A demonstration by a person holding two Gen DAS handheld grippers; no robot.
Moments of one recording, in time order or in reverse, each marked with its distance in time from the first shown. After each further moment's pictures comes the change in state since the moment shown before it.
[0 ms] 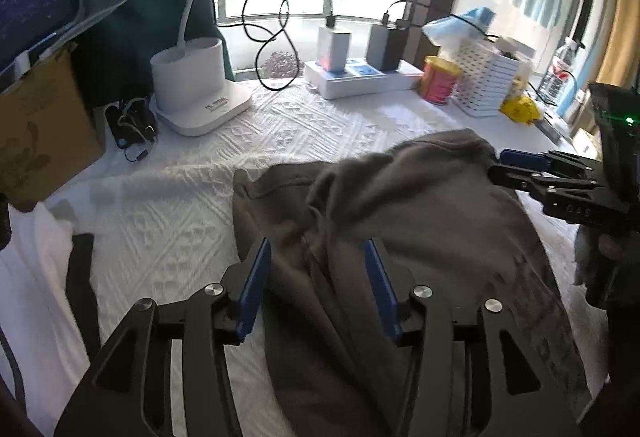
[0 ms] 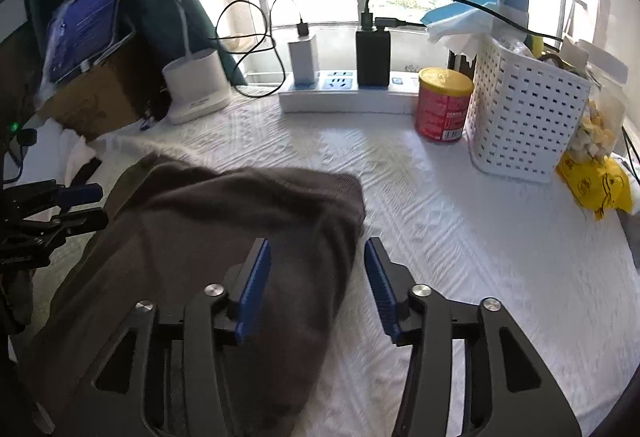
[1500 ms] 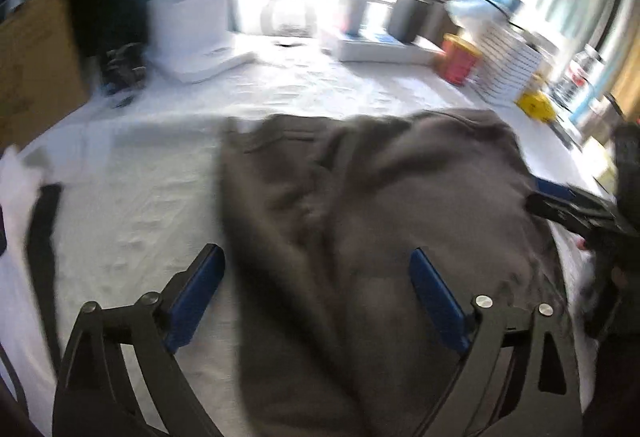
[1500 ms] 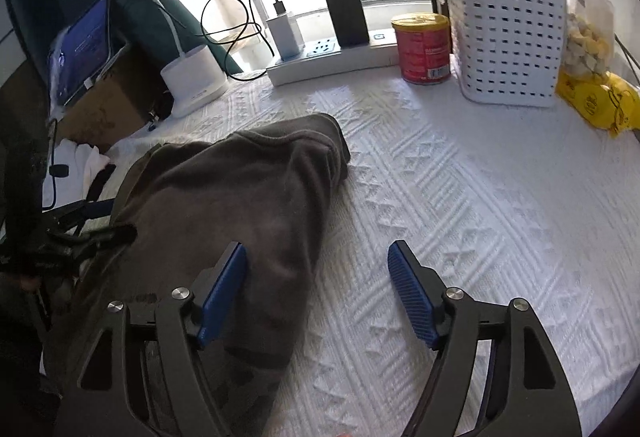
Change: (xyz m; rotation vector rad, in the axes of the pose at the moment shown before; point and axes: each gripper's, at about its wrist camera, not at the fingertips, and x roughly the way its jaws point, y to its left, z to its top) left arm 0.034 -0.004 -0.013 -0.088 0.086 -0.035; right arm 0.001 -0.029 -0.028 0.139 0.039 0.111
